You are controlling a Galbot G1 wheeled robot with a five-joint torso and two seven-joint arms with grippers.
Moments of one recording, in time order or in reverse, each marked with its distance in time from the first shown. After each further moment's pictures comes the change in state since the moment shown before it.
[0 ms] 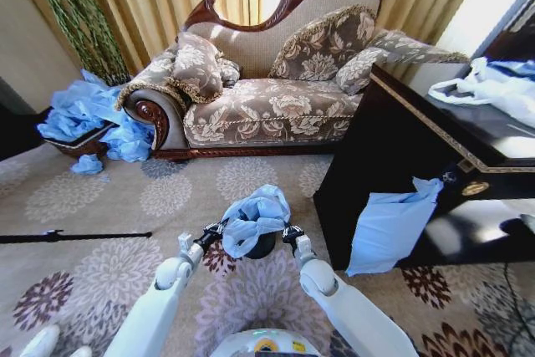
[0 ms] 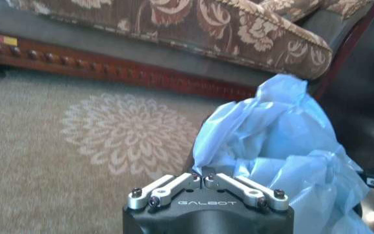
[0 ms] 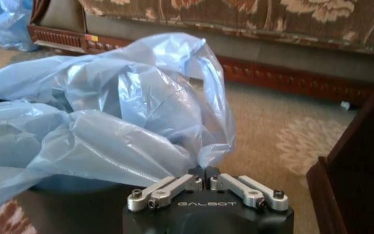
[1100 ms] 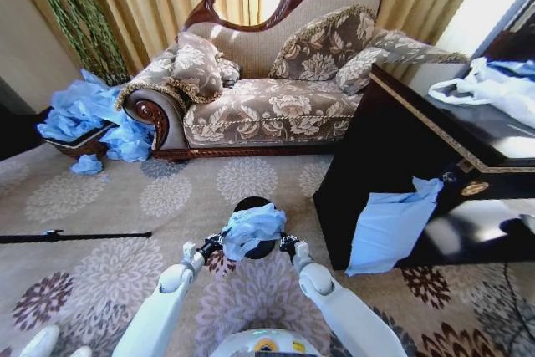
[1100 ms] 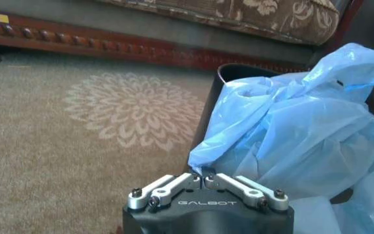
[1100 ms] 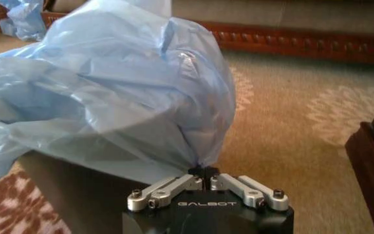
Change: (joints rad) left arm -0.057 -0.018 0.018 0.202 0.114 -0.115 0.060; right arm 0.023 0.096 0.033 -0.236 -0.020 0.120 -0.171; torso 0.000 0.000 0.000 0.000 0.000
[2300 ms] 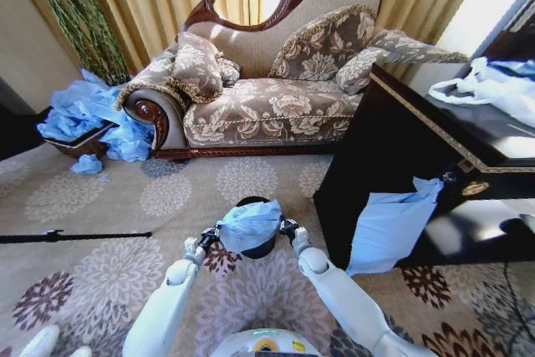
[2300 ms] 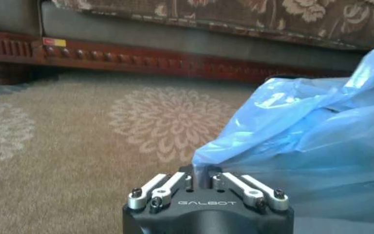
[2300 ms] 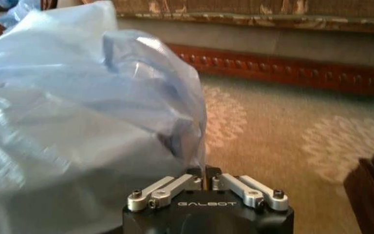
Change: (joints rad) left arm -0.055 -0.031 0.014 0.056 0.017 -0.072 -0.167; right arm 0.092 0.027 0.013 -0.117 -0.026 0.087 -0.050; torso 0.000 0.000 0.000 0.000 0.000
